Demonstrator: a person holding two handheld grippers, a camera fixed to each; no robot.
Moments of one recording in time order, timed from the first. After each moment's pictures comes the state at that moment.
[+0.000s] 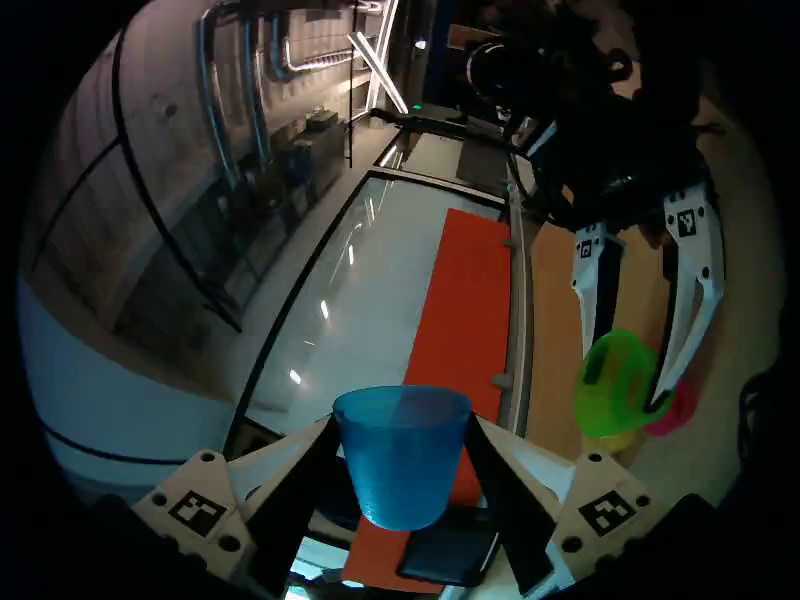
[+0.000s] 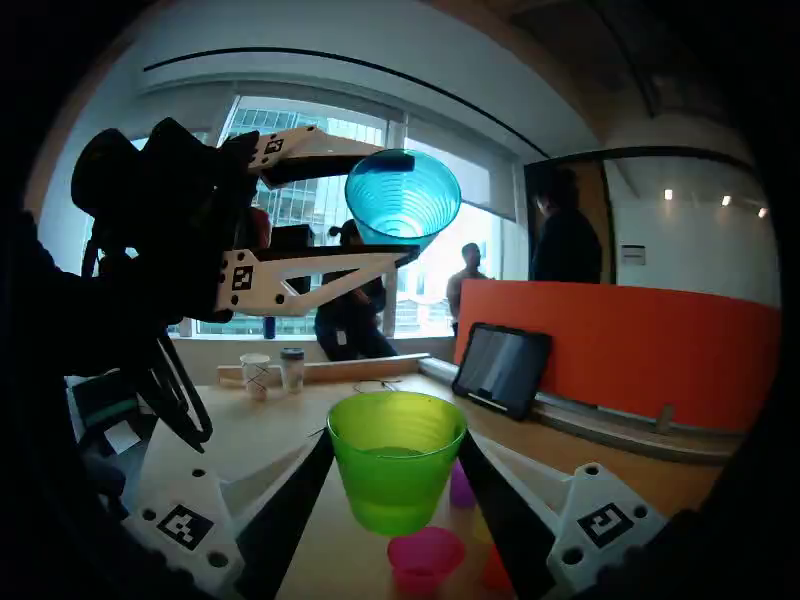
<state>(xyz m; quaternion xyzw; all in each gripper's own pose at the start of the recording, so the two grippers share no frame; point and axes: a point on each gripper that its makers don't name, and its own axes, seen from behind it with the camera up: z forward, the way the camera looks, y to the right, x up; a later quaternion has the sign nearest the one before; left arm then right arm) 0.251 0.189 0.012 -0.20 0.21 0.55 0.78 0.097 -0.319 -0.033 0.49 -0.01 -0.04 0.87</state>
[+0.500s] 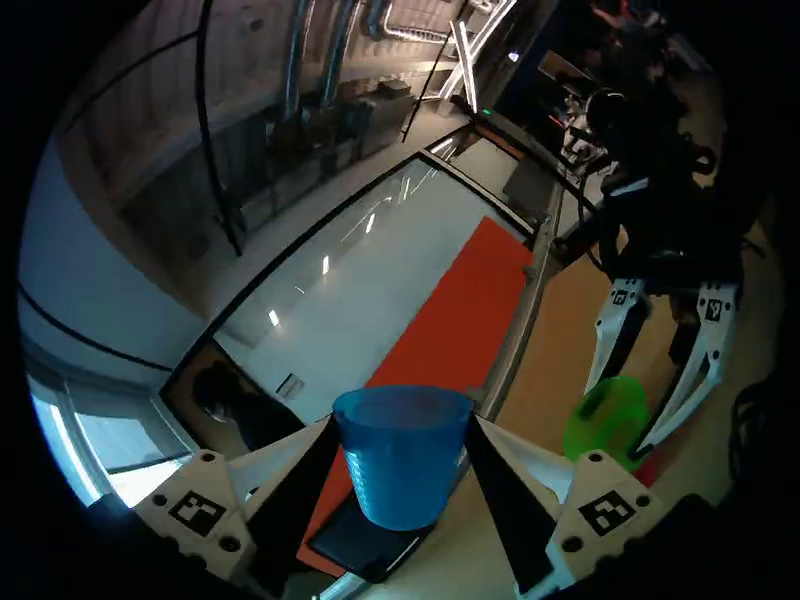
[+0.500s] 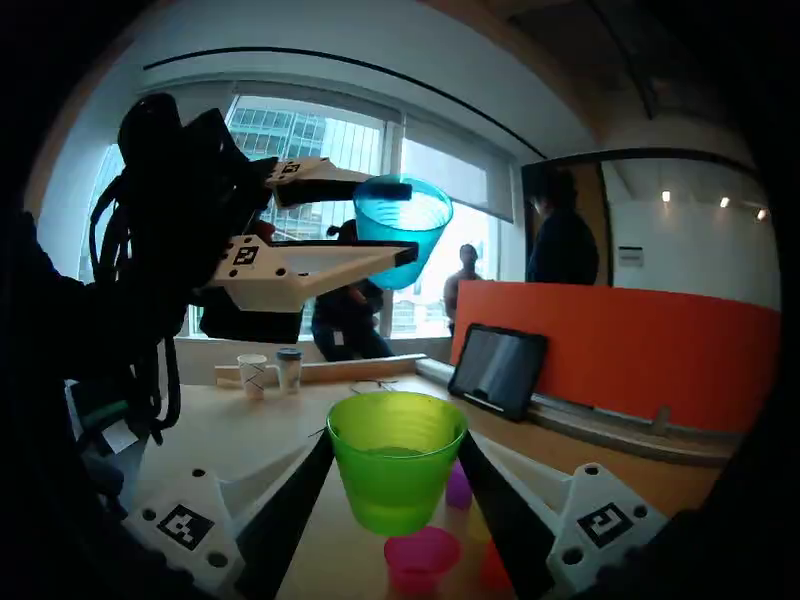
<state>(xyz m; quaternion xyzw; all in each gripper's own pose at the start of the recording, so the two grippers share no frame) 0.245 0.169 0.028 -0.22 0.15 0.40 0.88 0.101 -0.316 -0.032 0.49 -0.01 -0.04 0.87</state>
